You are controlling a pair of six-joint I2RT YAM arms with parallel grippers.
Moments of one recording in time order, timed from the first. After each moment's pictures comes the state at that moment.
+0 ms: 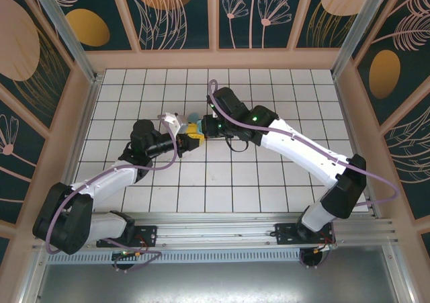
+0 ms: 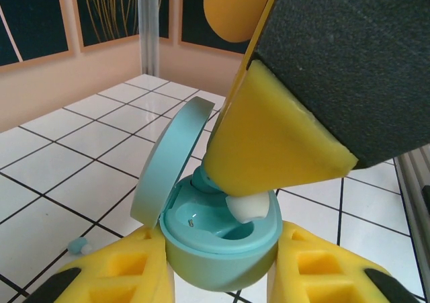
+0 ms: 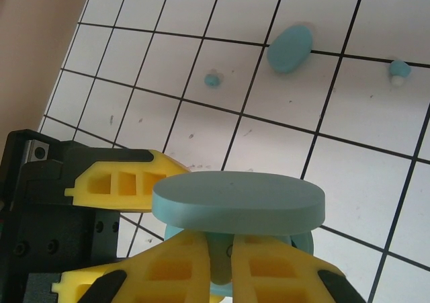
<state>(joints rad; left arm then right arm) -0.44 1.27 0.57 0.57 0.74 -0.03 0.91 1.57 1.55 -0.77 0.03 0.63</state>
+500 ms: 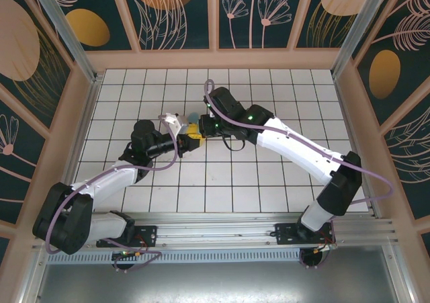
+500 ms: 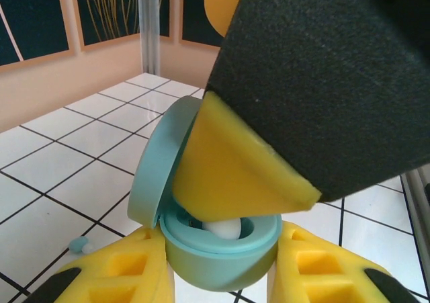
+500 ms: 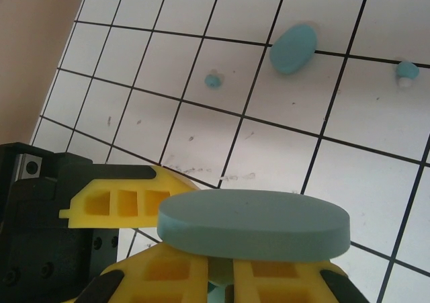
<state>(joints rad) -0.45 1.27 0.57 0.56 0.73 -0.02 0.91 1.61 1.57 -0.76 0.03 0.63</state>
